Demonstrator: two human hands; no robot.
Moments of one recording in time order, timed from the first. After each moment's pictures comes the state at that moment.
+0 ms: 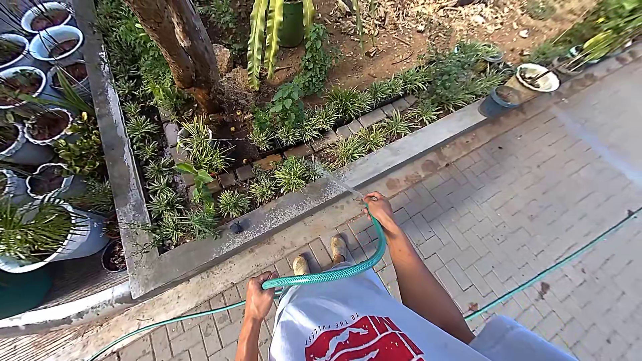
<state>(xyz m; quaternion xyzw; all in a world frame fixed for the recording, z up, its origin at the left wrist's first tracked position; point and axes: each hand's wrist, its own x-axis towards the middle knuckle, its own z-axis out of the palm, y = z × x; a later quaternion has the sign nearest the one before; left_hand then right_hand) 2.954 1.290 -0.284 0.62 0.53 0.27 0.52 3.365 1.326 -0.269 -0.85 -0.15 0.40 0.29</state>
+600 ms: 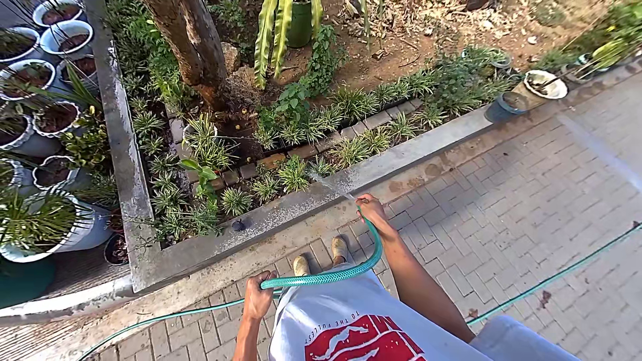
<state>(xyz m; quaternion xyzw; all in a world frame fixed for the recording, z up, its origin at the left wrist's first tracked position) 2.943 1.288 -0.288 0.62 0.53 0.29 0.50 3.341 1.341 -0.275 -0.84 -0.18 0.44 0.26</state>
